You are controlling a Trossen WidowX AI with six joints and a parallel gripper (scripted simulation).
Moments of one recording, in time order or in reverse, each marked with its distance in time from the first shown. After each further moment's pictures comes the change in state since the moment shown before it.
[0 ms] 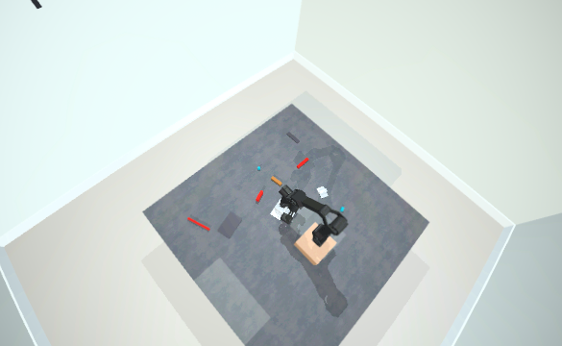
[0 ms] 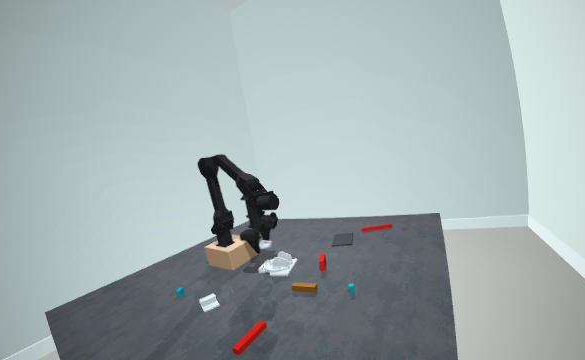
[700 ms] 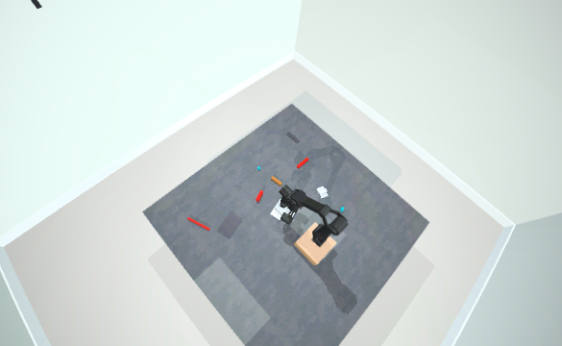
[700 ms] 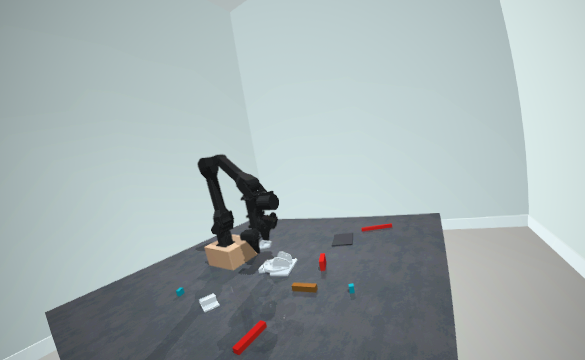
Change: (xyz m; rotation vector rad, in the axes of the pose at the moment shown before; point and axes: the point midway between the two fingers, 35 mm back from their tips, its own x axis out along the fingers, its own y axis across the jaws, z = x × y) arm 0.000 0.000 0.000 -0.007 0.000 0.000
